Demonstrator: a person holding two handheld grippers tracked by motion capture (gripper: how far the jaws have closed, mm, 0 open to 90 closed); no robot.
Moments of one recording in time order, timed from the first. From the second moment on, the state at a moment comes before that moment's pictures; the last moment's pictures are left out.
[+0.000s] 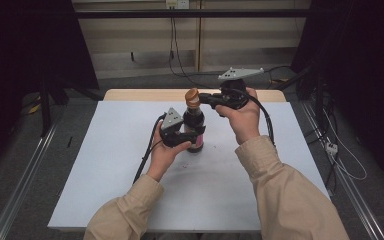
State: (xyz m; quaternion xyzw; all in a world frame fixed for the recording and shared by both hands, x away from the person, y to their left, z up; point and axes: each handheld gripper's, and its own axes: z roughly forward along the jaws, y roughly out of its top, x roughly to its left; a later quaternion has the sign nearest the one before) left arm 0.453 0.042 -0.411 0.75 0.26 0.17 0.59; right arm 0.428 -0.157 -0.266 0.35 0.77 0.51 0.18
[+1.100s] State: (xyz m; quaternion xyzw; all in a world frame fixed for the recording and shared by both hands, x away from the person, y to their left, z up) left arm 0.452 0.041 -0.412 0.75 0.26 0.17 0.59; right arm 0.428 -0.147 -0.257 0.34 0.76 0.51 0.19
